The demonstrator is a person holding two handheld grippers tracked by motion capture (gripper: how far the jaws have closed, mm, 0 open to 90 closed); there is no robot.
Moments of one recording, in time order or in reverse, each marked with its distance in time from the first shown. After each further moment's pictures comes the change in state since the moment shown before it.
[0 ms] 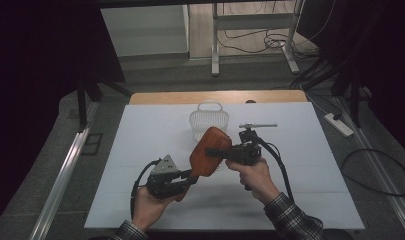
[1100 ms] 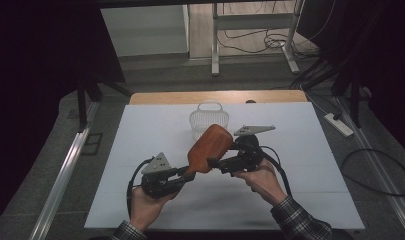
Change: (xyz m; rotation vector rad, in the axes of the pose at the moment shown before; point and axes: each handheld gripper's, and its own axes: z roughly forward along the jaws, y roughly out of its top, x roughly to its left) left arm -0.001 0.004 -0.020 -0.100 0.005 -0.028; right arm 0.022 -0.005 -0.003 0.042 -0.210 -0.296
